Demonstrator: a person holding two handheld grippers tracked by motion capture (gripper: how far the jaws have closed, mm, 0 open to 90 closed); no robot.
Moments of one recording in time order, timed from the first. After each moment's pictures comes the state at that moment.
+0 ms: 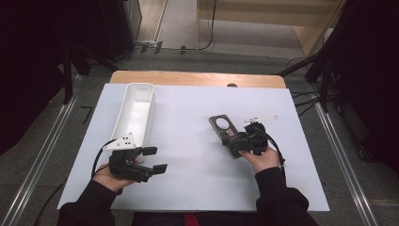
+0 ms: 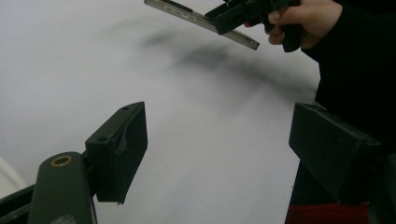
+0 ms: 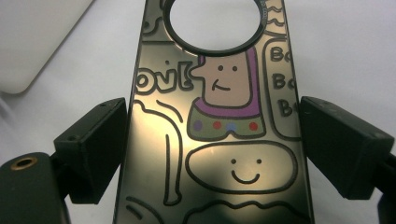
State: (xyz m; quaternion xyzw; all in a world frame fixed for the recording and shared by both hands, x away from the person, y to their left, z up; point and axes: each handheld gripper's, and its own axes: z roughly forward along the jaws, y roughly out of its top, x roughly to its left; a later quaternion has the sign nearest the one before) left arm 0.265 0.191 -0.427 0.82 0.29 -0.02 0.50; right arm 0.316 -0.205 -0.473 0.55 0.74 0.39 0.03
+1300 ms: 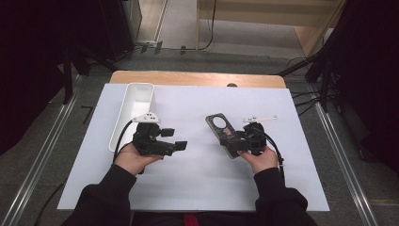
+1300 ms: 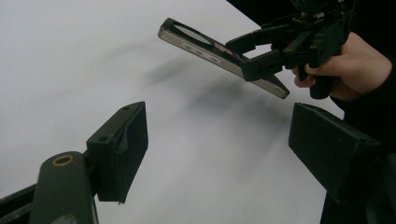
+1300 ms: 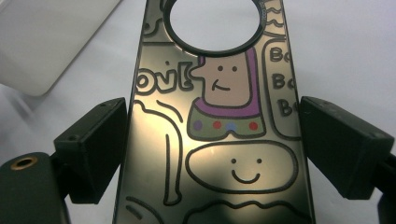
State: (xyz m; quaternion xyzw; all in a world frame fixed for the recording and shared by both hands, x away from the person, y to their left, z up) left arm 0.315 0.133 -0.412 0.82 0.33 -0.02 0.47; right arm 0.315 -0.201 -0.472 0.53 0.74 0.41 0.03
